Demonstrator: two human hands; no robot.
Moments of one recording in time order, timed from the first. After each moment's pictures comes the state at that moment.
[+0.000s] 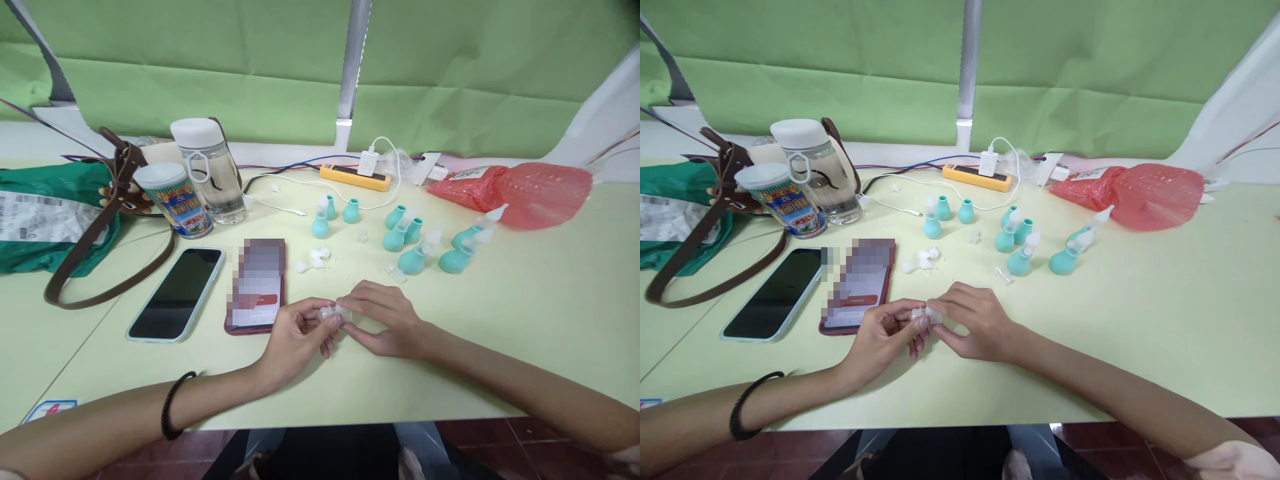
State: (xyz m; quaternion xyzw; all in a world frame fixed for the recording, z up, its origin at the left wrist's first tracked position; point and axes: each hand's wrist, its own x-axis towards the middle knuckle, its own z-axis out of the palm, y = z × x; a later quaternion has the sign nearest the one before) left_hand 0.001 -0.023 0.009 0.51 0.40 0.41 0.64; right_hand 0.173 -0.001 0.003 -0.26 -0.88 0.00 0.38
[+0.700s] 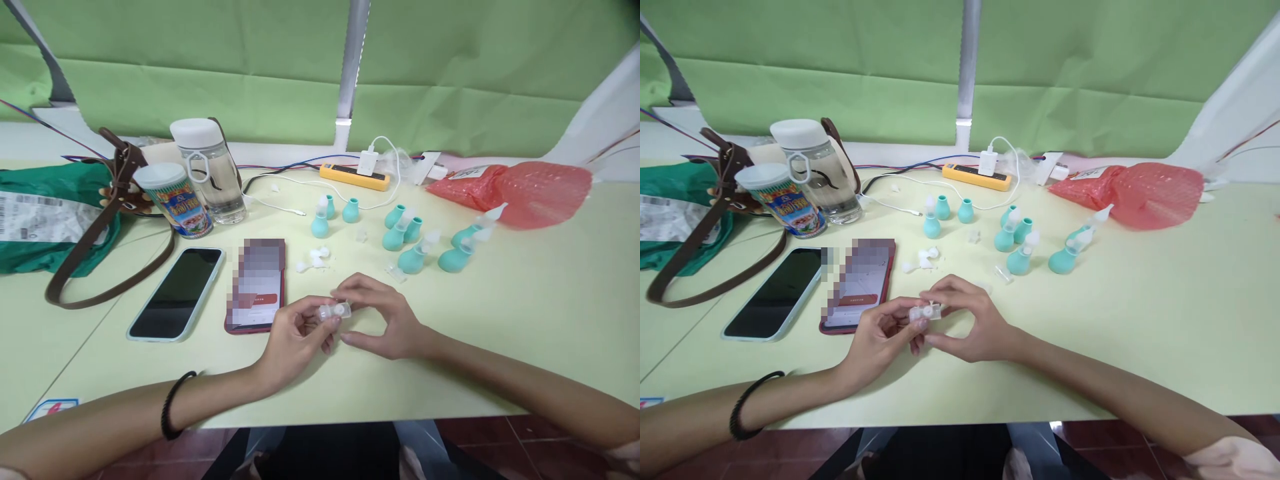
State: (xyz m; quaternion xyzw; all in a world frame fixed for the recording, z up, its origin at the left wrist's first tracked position) left_hand 0.001 -0.025 0.011 0.55 0.41 0.42 0.59; right_hand 0.167 -0.005 0.012 -0.27 -0.79 0.35 0.42
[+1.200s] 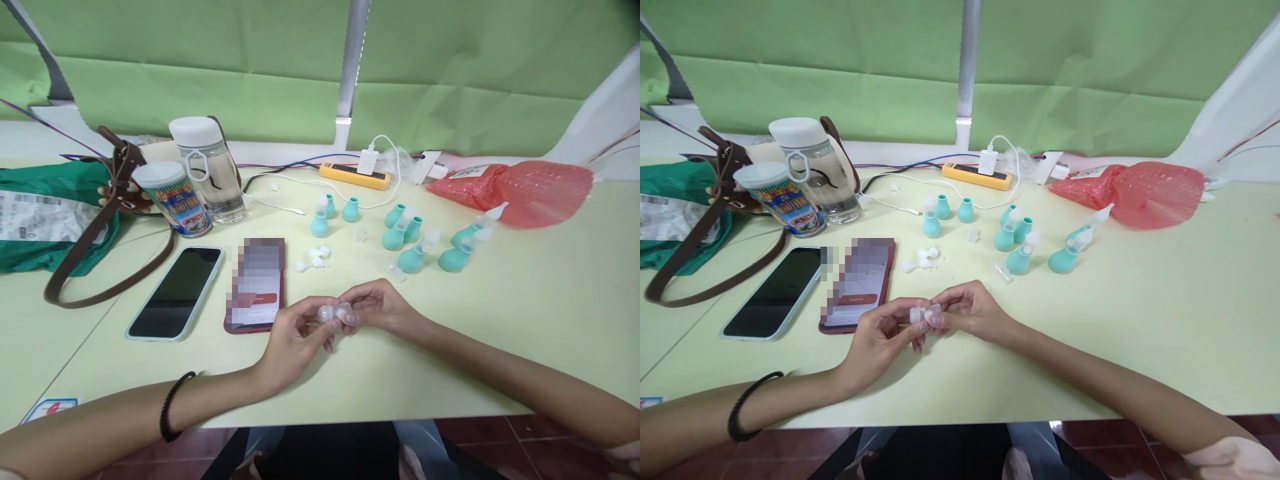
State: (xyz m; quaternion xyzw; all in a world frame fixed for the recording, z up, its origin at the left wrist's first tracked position) left_hand 0.000 -0.026 0.012 0.55 0.39 0.43 0.60; right_hand 0.167 0.002 0.021 -0.37 -0.55 0.68 0.32
